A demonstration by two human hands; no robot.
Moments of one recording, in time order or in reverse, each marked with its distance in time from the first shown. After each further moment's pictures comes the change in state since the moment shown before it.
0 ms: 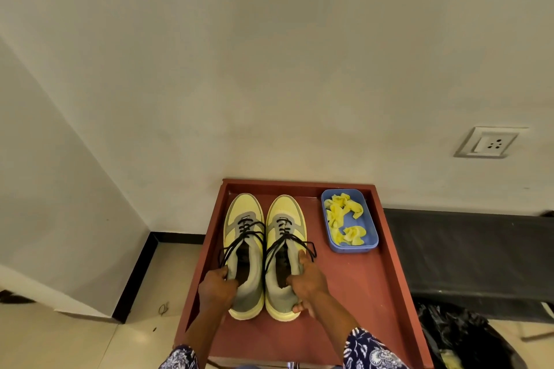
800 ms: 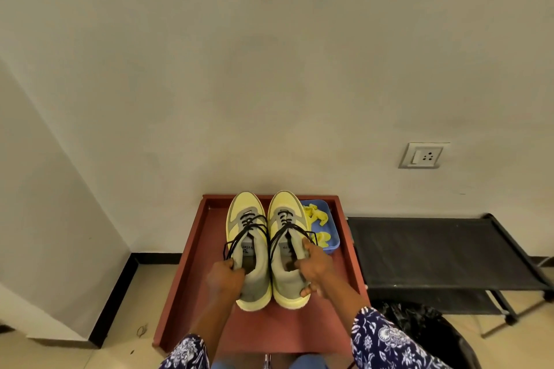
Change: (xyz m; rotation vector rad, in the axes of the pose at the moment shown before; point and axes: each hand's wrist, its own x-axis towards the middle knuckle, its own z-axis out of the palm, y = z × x) left_hand -0.066 0.053 0.026 -0.120 0.073 0.114; right_hand -0.067 -0.013 -0.091 0.080 0.090 -0.070
